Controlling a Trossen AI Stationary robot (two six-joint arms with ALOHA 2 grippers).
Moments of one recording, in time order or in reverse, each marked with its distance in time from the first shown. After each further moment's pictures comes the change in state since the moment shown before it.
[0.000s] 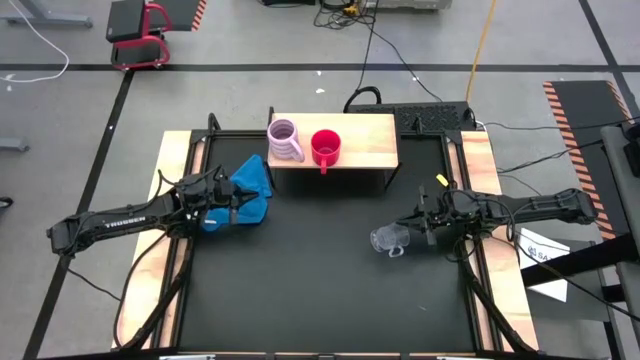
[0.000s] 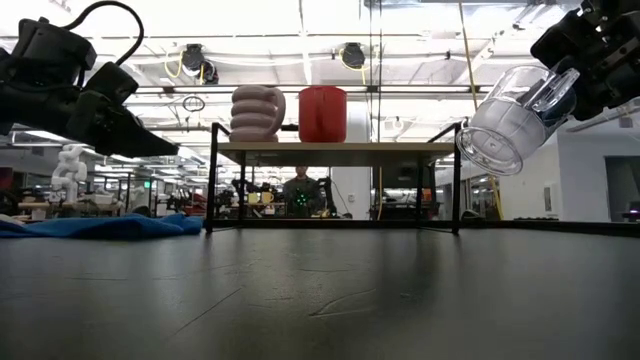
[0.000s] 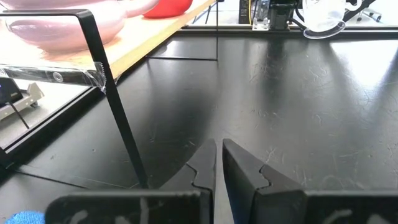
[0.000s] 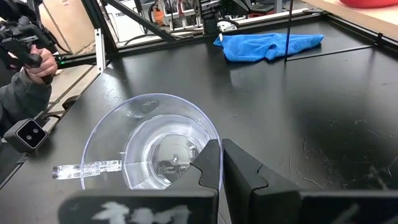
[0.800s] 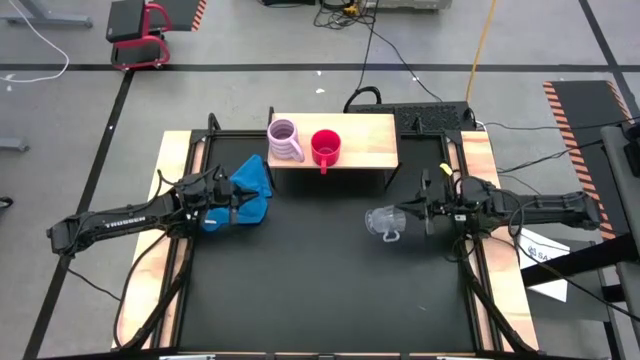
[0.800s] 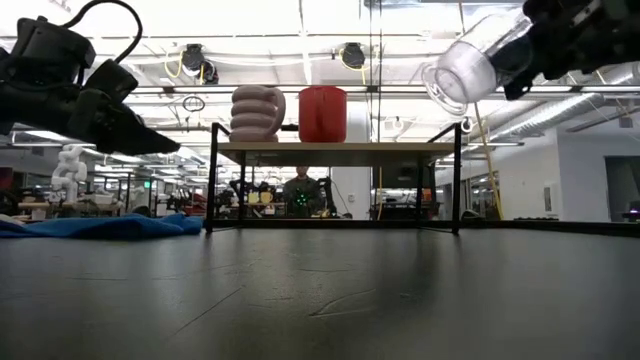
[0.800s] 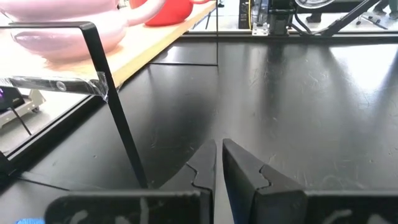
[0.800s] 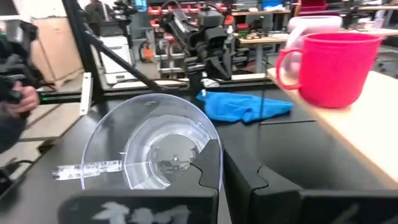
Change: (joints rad) left arm 0.000 0.000 0.000 0.019 0.001 0.005; right arm -0.087 0.082 0.113 0.142 -0.006 -0.126
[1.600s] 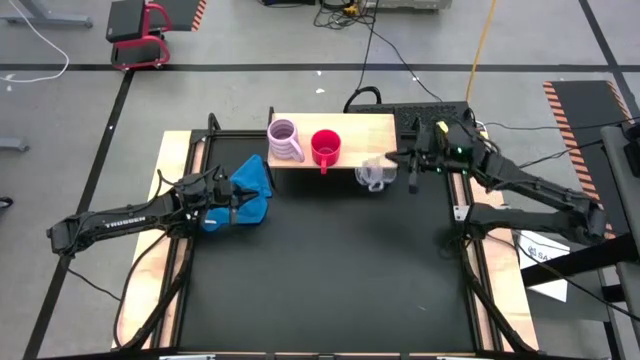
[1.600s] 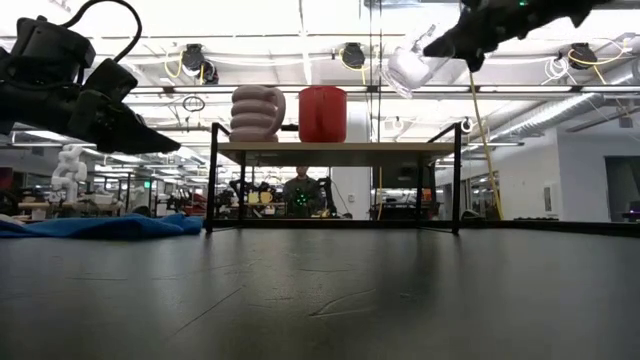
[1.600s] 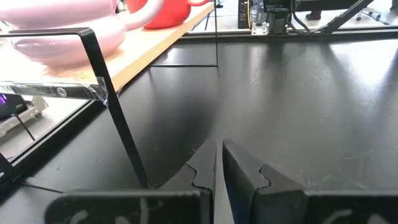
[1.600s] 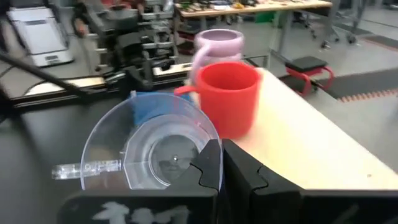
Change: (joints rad) left arm 0.000 0.000 0.000 0.005 0.001 0.029; right arm -0.451 0.399 0.476 -0.231 -0.212 -0.104
